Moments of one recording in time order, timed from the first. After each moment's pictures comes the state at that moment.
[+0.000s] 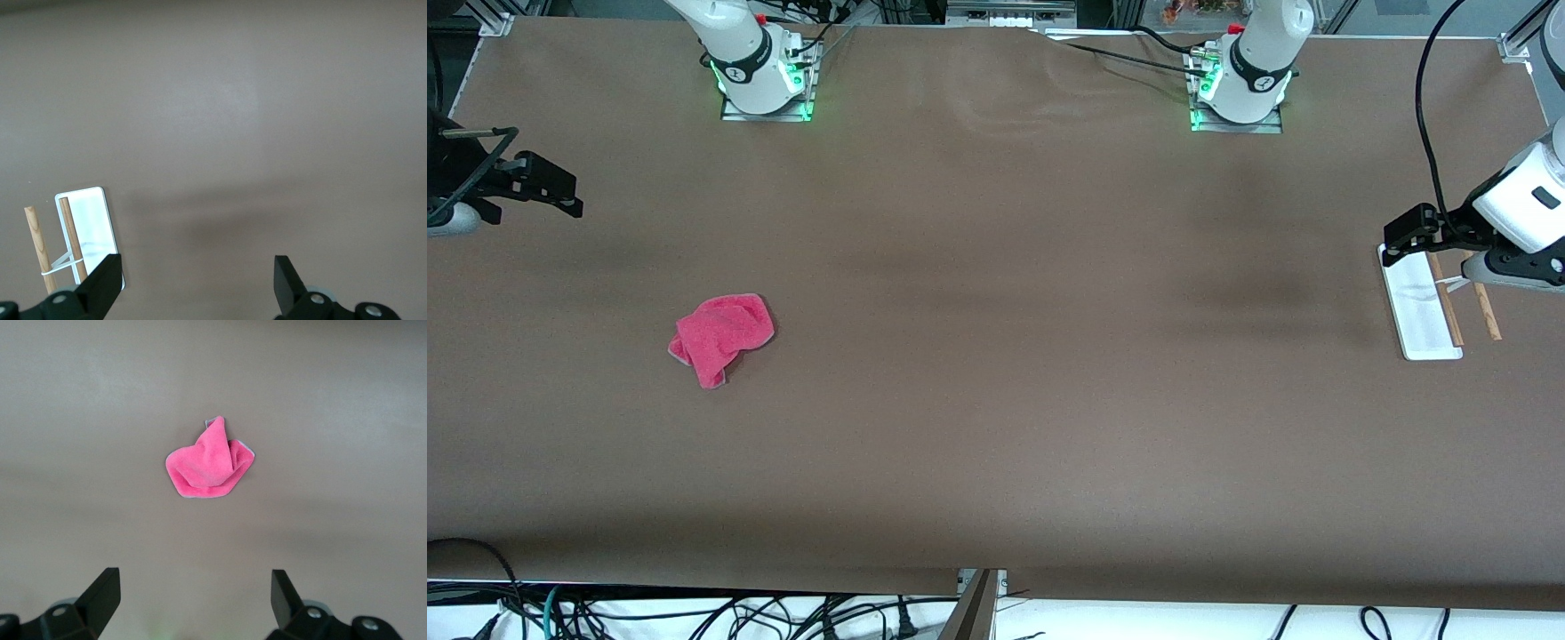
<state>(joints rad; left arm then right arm) 0.00 0.06 0.00 -1.62 0.01 1.70 0.13 -0.02 0.04 0.03 -1.53 -0.02 1.52 -0.10</state>
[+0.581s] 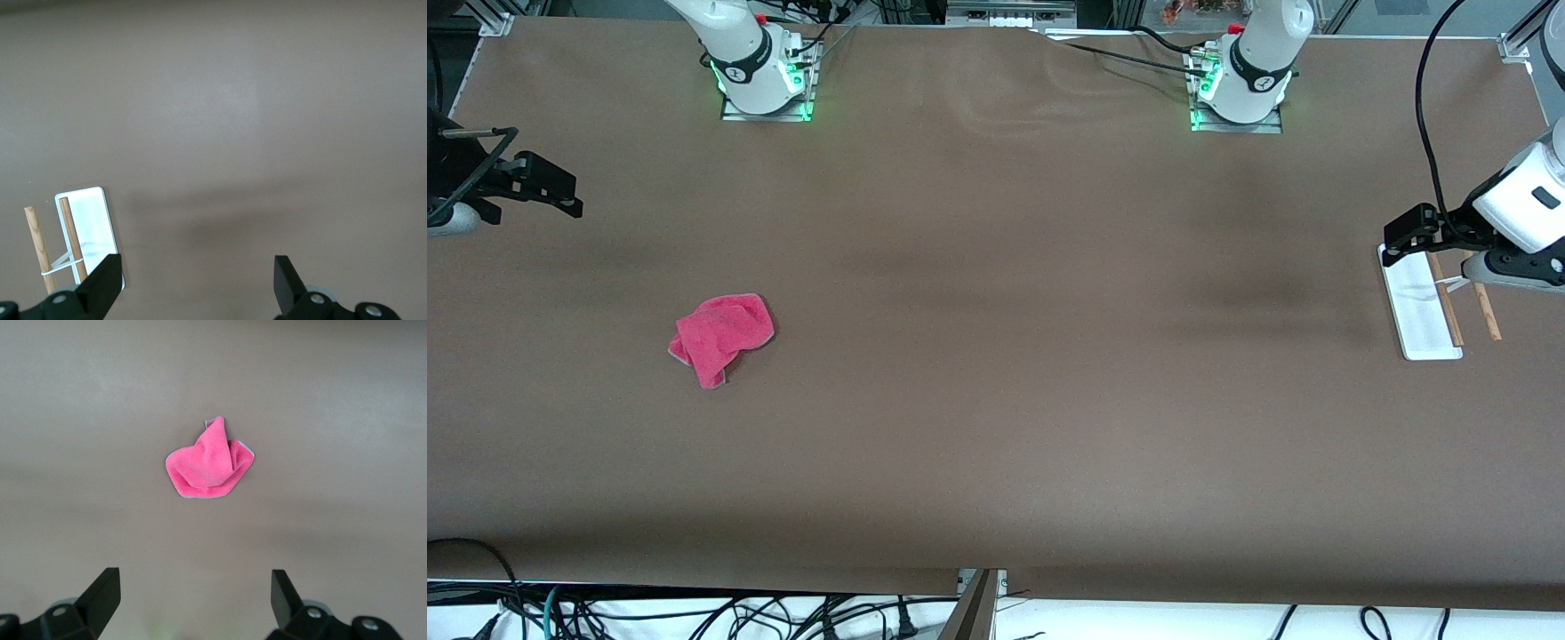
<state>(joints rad) 0.00 0.06 0.00 -1.62 0.01 1.70 0.13 -0.02 0.04 0.03 -1.53 -0.02 1.52 -0.10</state>
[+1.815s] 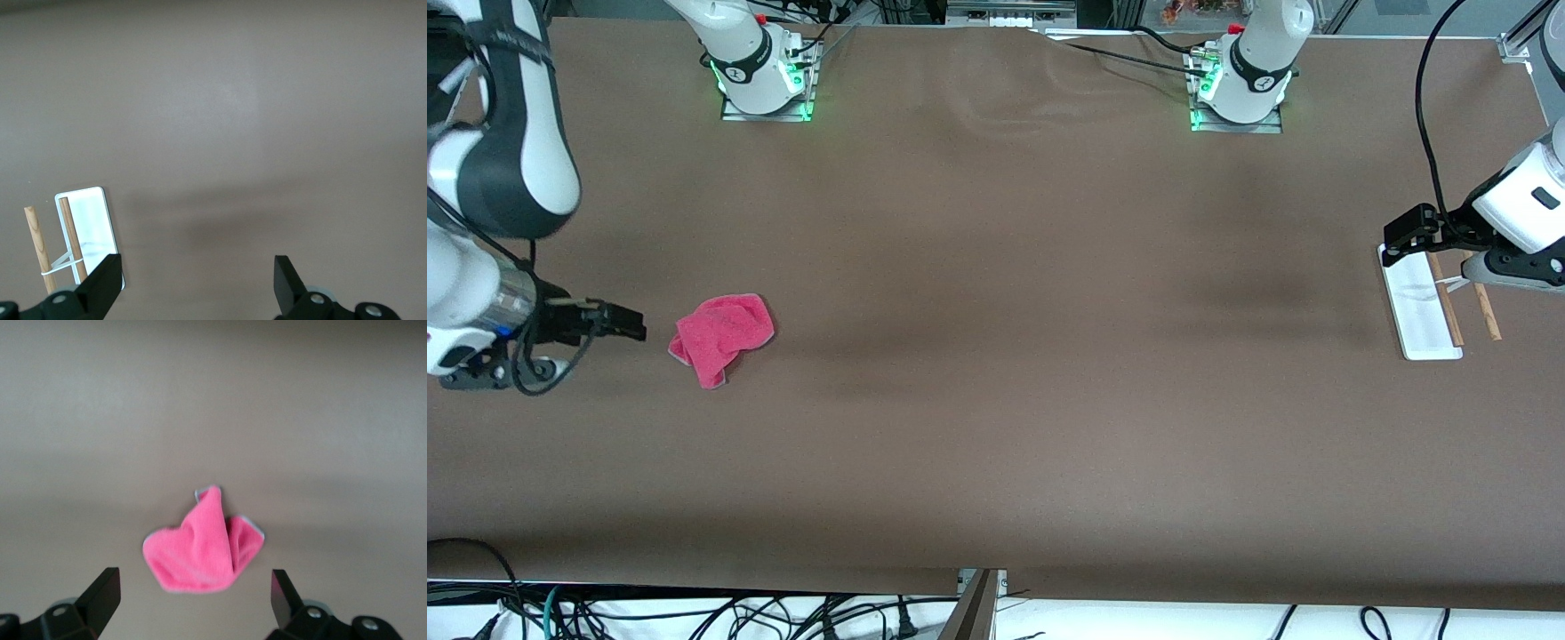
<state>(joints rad) 0.00 0.06 0.00 -1.62 0.01 1.70 0.13 -0.03 0.41 0.02 -1.52 0.01 1.91 -0.10</state>
